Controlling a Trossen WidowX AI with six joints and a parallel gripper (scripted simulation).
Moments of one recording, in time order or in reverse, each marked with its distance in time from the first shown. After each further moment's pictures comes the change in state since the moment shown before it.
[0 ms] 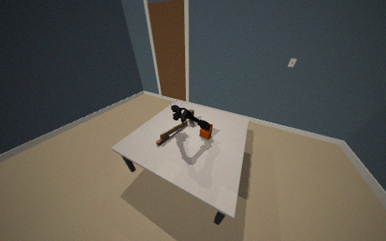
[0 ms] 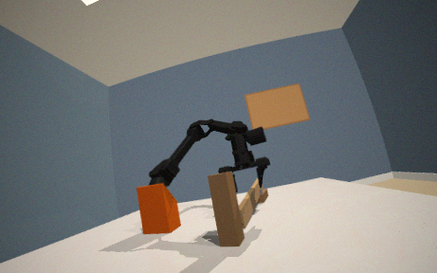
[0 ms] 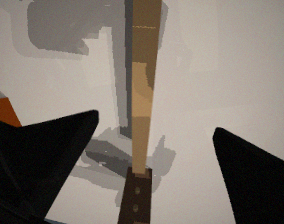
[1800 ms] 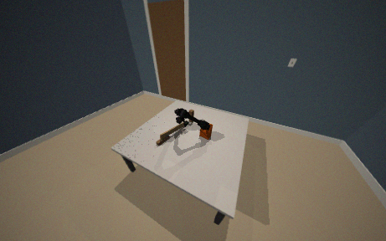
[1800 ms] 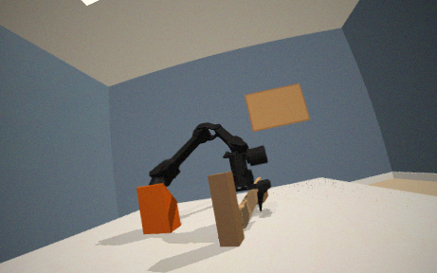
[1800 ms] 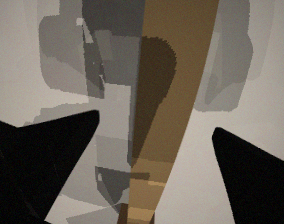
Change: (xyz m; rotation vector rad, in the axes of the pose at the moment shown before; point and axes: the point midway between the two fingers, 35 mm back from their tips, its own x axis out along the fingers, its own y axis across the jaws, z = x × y) arm 0.076 0.012 -0.021 -0.045 -0.111 0.034
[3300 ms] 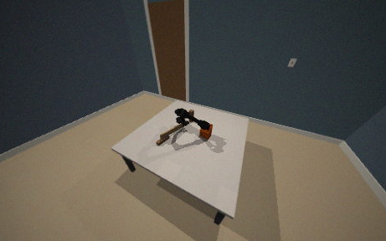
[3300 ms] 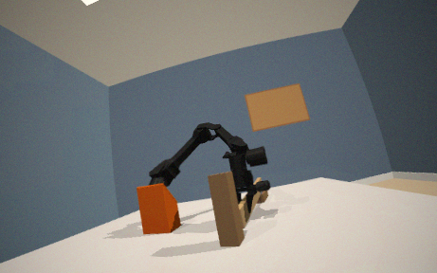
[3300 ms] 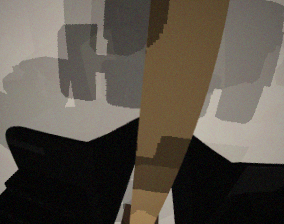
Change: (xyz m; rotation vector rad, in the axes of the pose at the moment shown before) arm 0.001 0.003 -0.001 0.007 0.002 0.014
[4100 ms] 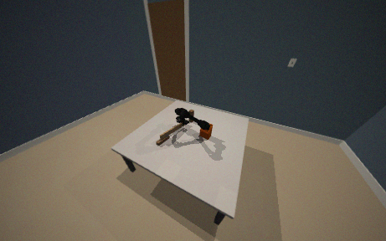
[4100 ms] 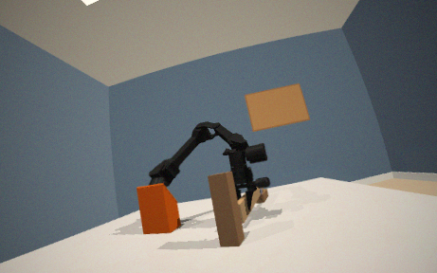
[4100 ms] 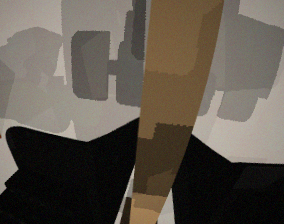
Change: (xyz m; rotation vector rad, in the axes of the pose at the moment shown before) arm -0.011 -0.001 0.000 -0.002 0.001 0.003
